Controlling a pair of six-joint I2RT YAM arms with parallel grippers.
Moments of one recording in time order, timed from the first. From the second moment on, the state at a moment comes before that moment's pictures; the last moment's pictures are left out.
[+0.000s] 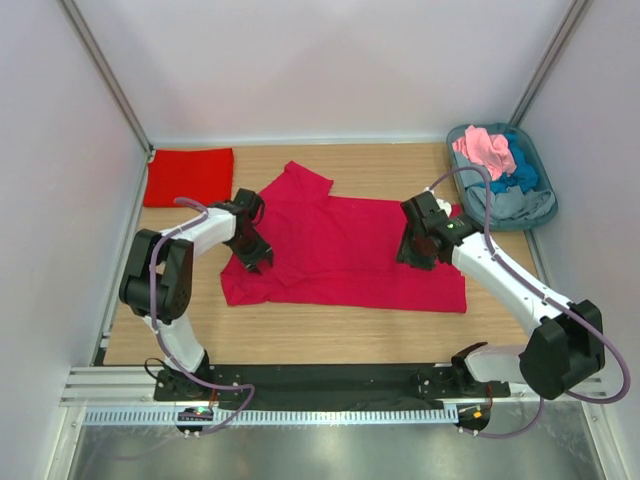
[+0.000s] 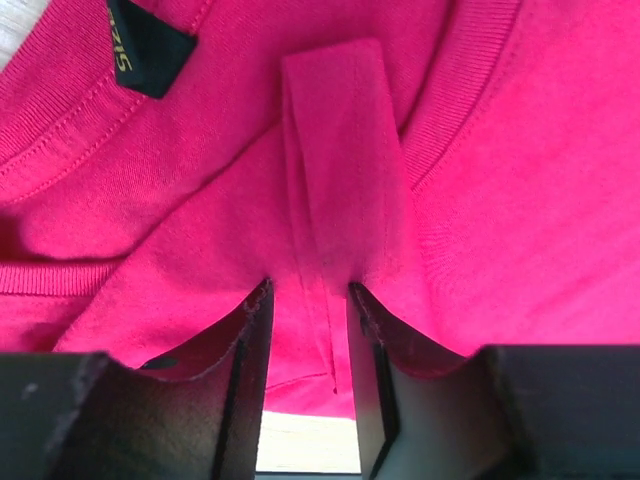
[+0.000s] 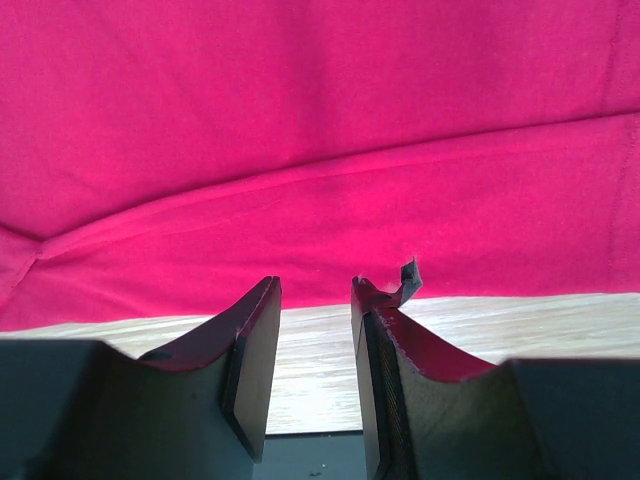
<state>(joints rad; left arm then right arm) -0.31 1.78 1.12 -0.71 0.04 -0.98 0.46 1.30 1.03 -0.84 0.18 0.73</state>
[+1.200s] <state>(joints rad) -0.23 1.55 1.12 -0.89 -0.17 -0.85 0.70 1.64 1.20 -0.71 0.12 0.63</state>
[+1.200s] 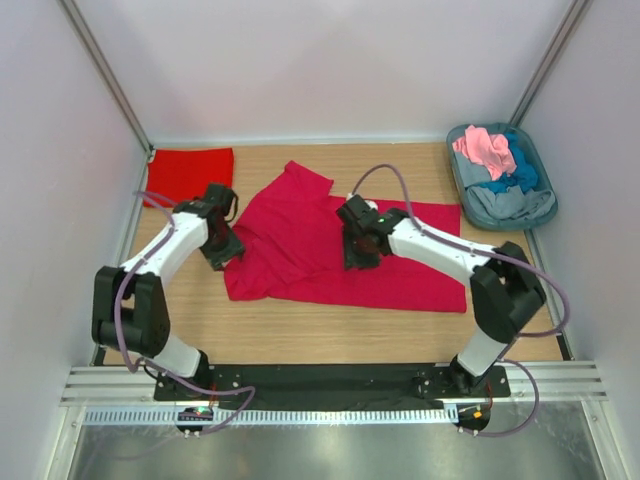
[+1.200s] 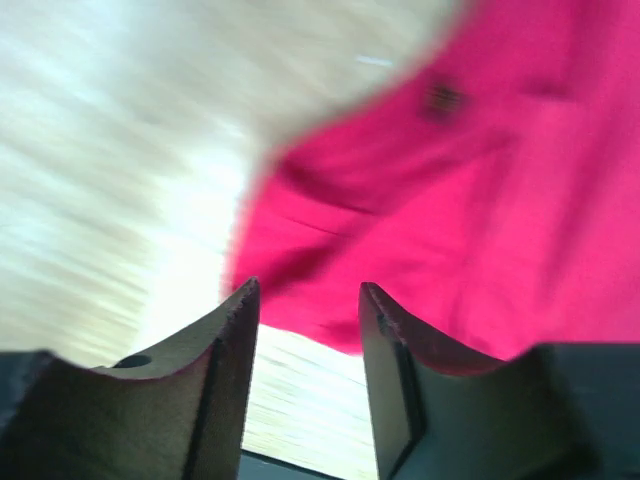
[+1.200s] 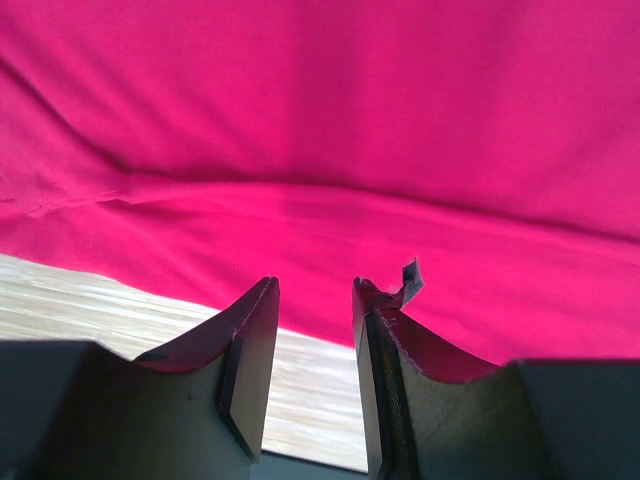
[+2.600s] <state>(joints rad) -0.10 1.61 1.14 -0.95 -0.19 -0.78 1.13 2.08 1.49 -0.42 0.29 0.31</state>
